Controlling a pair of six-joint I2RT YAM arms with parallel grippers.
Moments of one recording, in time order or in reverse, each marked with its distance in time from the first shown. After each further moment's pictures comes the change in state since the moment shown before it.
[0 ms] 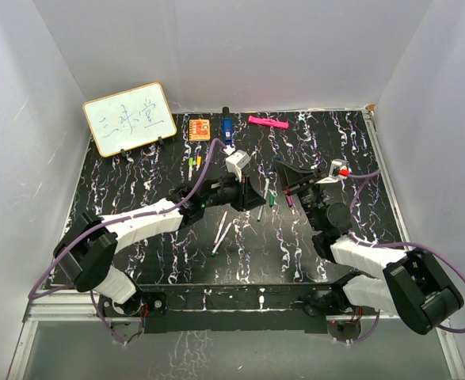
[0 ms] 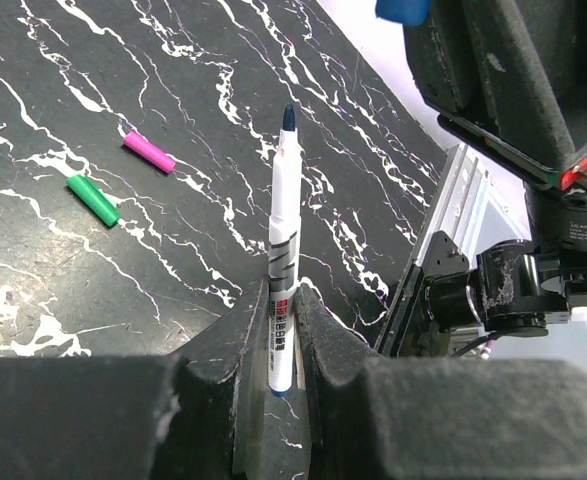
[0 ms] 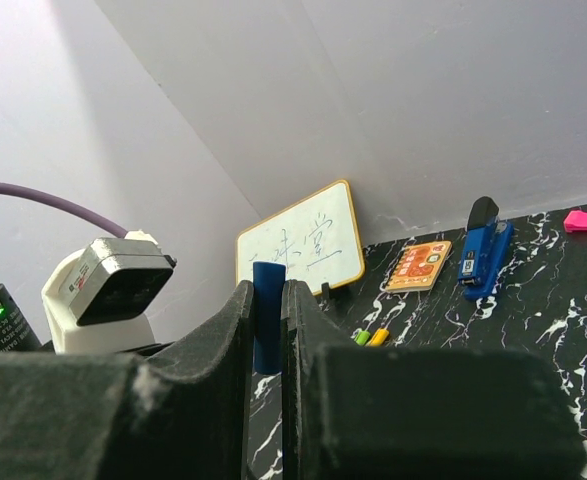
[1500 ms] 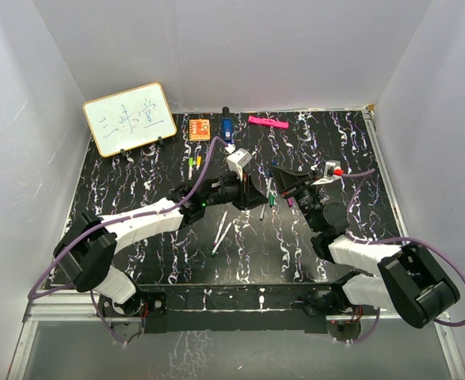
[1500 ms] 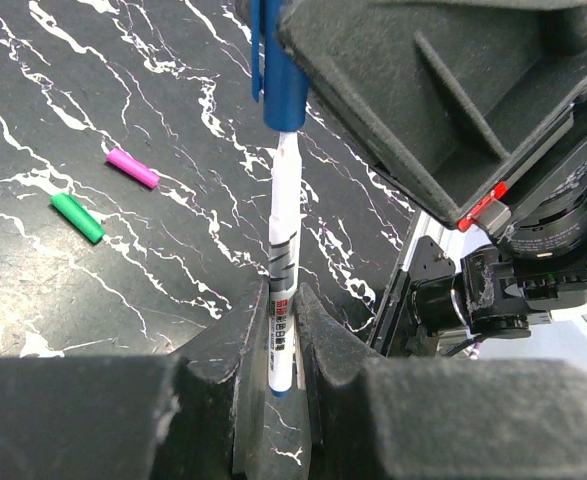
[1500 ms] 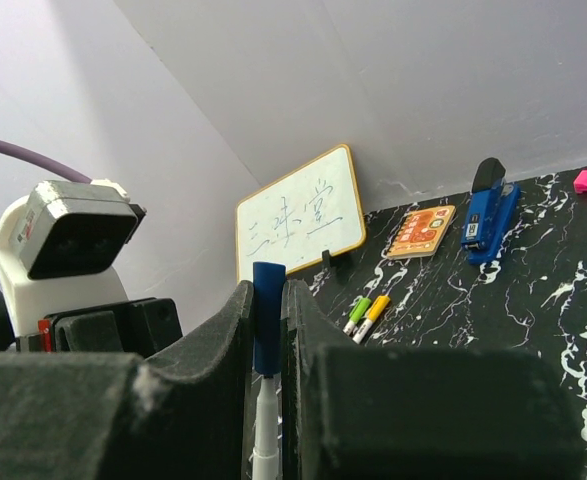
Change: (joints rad) left arm -0.006 0.000 0.014 0.015 0.017 -0.007; right arm 0.000 0.044 -0.017 0.004 -0.042 0.021
